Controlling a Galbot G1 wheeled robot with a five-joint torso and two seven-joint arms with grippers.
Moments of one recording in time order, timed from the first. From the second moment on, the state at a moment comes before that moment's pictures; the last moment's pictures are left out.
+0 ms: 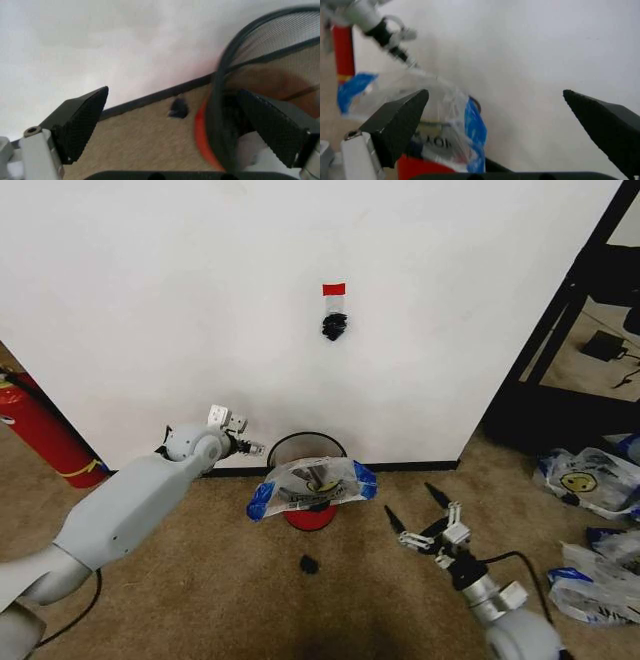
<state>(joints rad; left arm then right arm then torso) 0.36 -0.92 0.24 -1.38 -1.00 0.74 -0.21 -1.50 0.97 0.44 1.83 0.34 0.49 -0.27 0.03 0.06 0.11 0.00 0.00</state>
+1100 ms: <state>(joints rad) 0.32 -1.08 0.35 -1.27 -1.06 0.74 -0.38 -1.51 0.81 0.52 1.84 0.35 0.54 -0.32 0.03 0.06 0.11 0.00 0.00</state>
